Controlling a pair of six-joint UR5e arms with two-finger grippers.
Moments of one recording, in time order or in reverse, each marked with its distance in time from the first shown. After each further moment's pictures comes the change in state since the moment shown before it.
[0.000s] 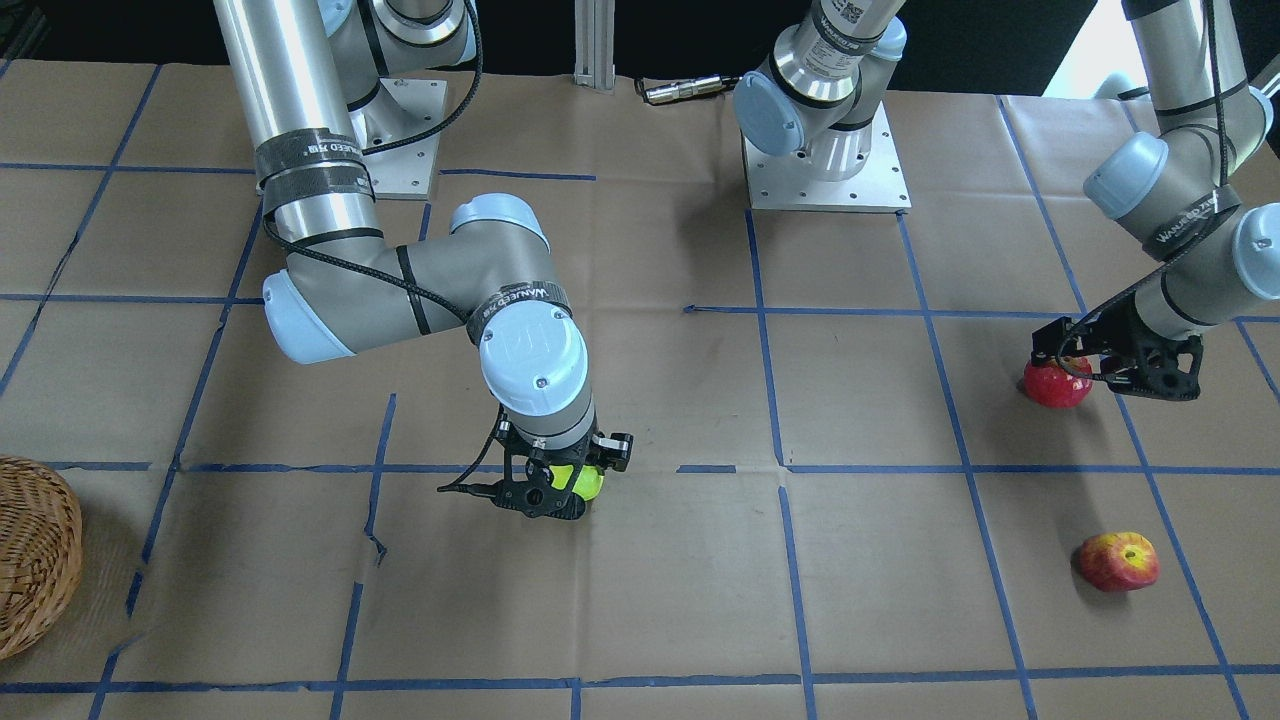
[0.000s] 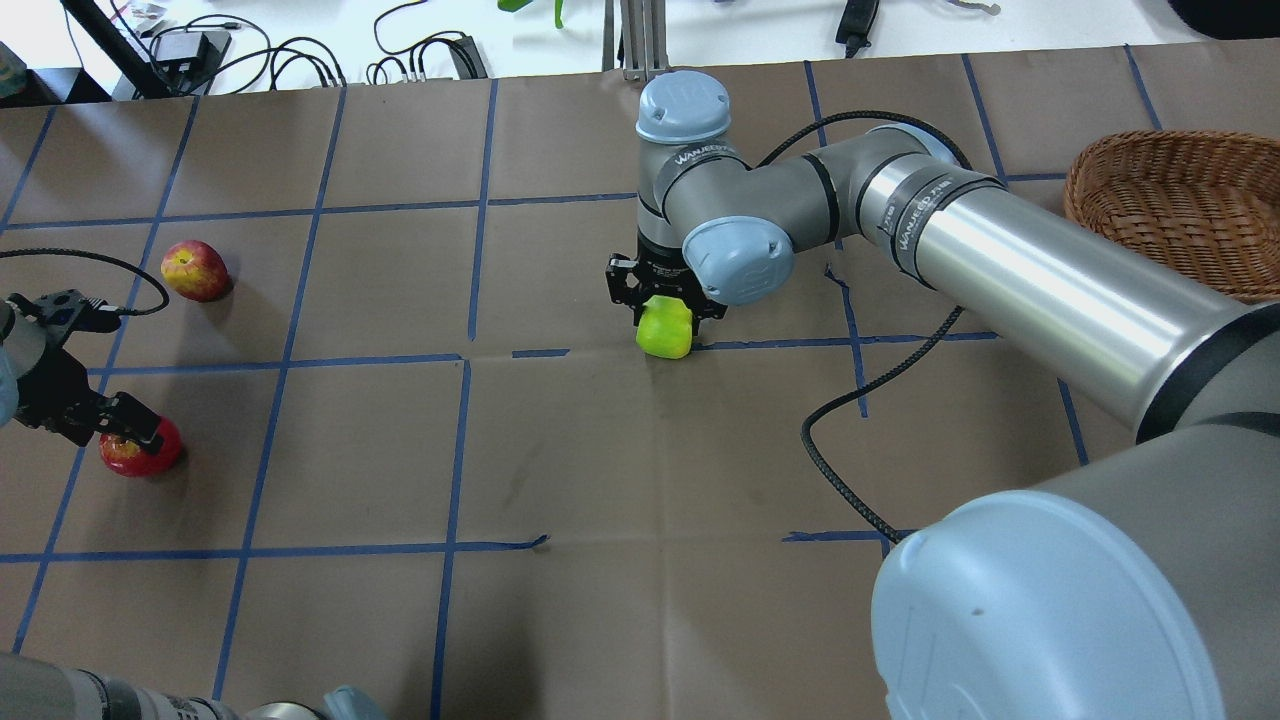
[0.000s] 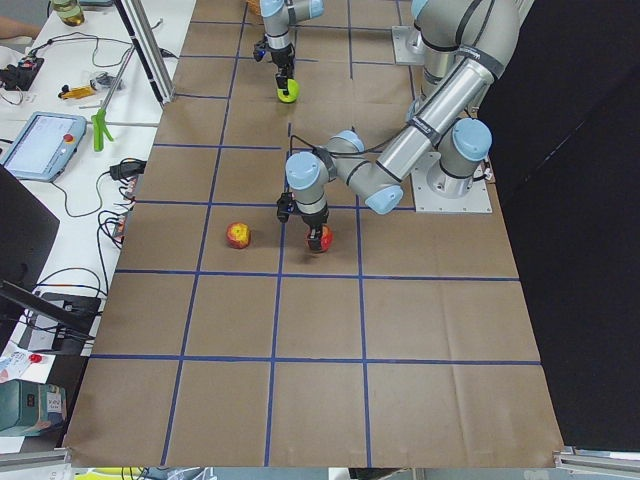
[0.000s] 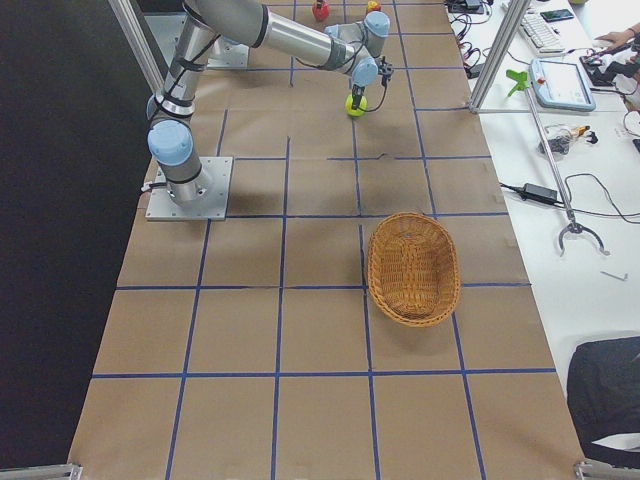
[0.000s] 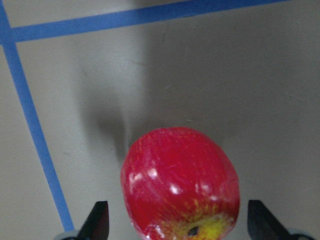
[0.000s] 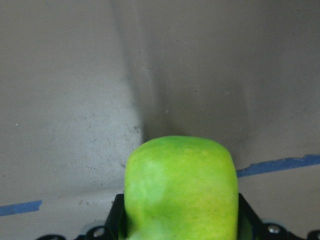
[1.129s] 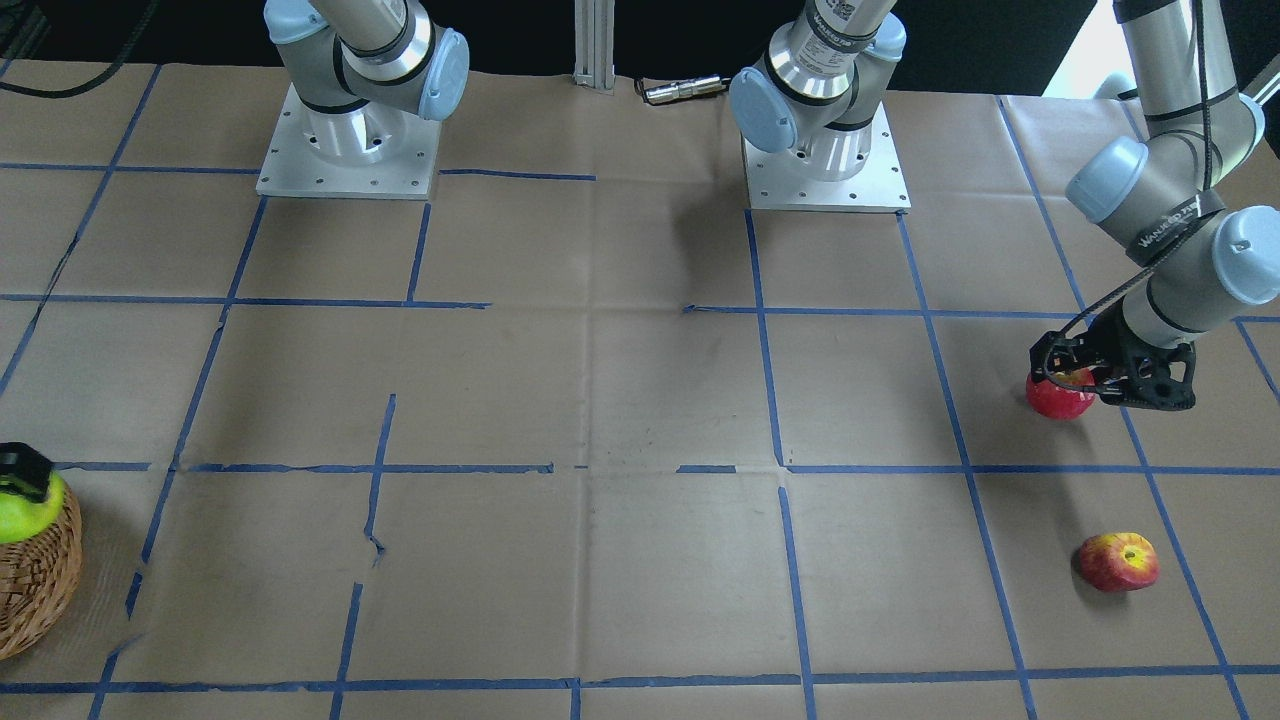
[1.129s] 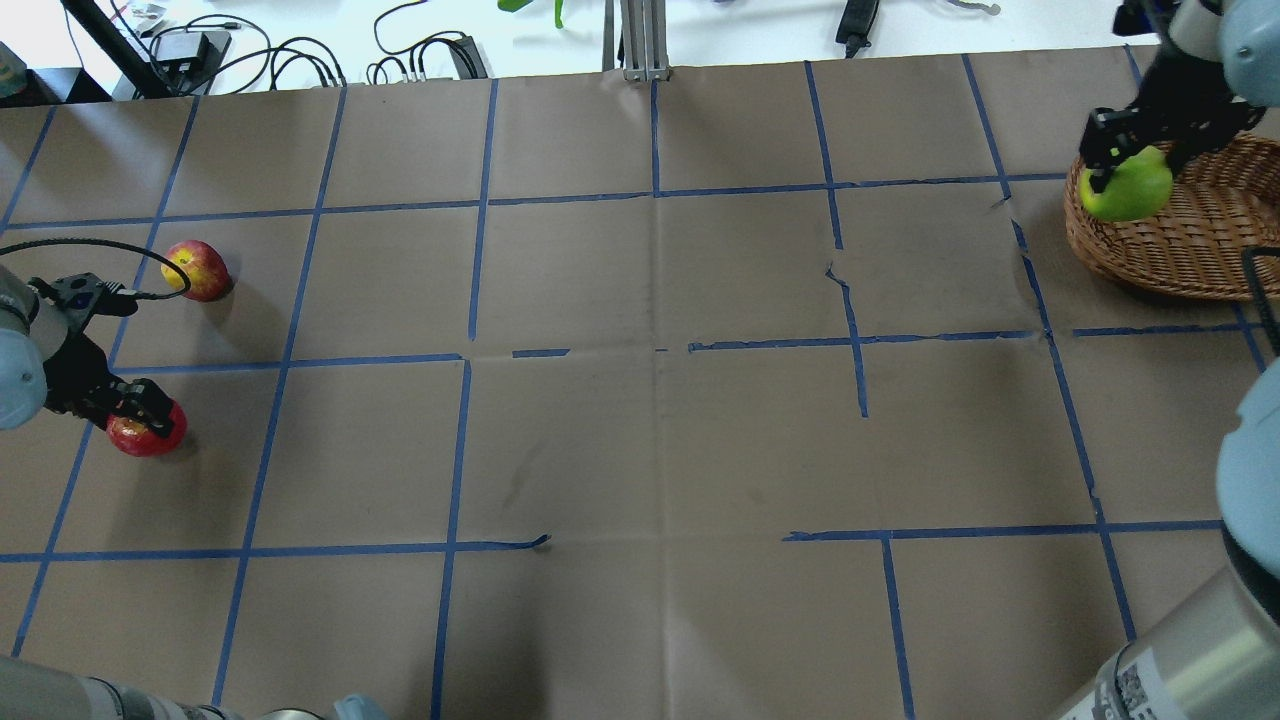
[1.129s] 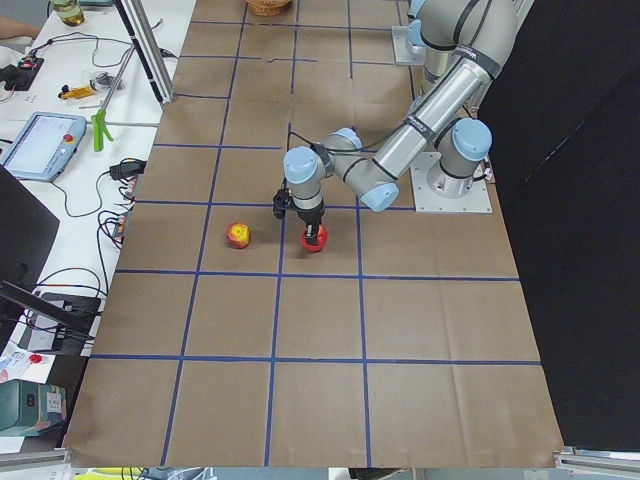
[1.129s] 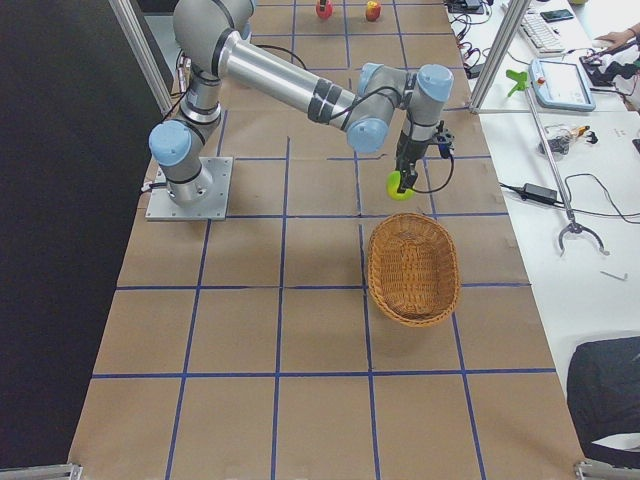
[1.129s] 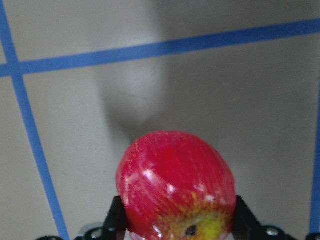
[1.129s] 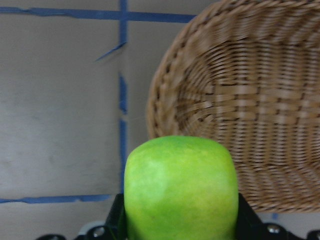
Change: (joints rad) left arm -0.088 0.034 0.003 0.031 0.008 -0.097; right arm -0.734 -0.108 -0.136 0.161 -0.241 -0.967
